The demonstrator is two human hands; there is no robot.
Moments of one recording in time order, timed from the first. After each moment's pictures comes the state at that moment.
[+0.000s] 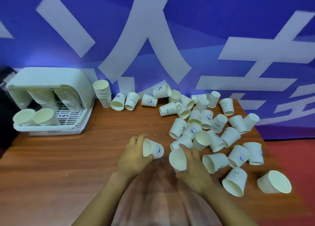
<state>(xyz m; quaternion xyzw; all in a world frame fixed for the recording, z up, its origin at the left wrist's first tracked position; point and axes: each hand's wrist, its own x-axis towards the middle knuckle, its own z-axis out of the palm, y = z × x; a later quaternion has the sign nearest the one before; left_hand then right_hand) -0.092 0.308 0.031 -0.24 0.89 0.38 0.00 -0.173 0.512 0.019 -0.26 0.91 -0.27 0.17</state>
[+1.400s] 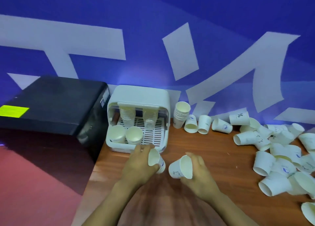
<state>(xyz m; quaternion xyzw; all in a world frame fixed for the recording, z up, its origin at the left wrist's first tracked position) 0.047 -0.001 0.046 -0.28 0.89 0.36 -0.03 -0.070 0.185 0.021 -0.32 0.88 -0.29 0.20</state>
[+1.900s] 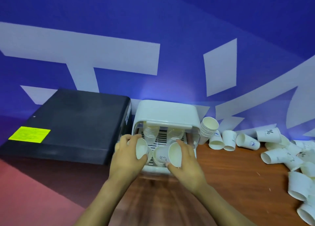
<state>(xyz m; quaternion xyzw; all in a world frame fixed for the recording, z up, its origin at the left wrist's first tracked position) 0.073 -0.167 0.064 -0.34 0.88 0.30 -0.13 -0.049 -0.004 0.036 -0.34 0.87 -0.33 0.11</state>
